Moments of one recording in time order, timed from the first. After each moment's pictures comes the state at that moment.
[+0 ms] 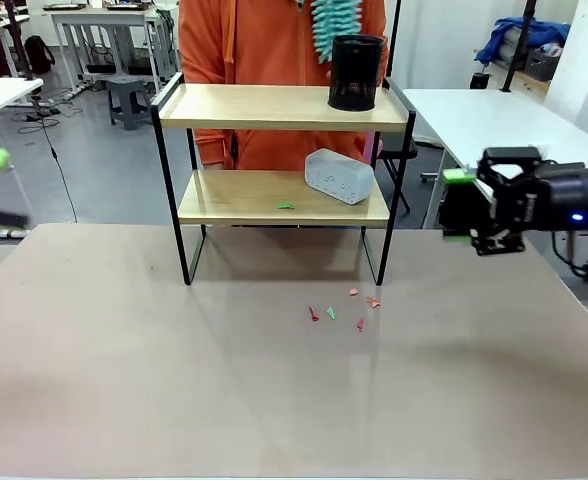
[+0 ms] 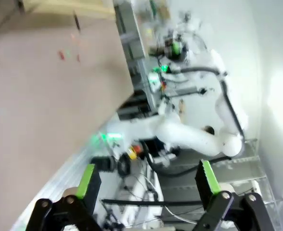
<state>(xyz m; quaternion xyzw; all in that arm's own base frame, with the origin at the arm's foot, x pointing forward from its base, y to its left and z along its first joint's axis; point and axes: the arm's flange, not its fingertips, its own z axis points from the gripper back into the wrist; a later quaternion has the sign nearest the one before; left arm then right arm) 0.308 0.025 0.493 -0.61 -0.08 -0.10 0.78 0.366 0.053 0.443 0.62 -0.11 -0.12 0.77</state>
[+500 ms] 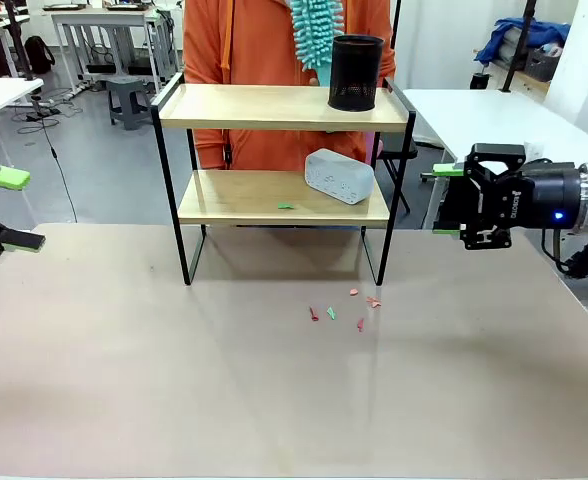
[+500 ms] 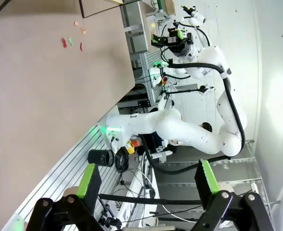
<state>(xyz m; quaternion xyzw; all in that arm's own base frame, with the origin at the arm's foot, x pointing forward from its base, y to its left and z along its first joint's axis) 0.308 0.023 0.493 -0.61 -0.07 -0.09 0.79 0.369 0.057 0.441 0.62 -0.12 -0.12 0.77</state>
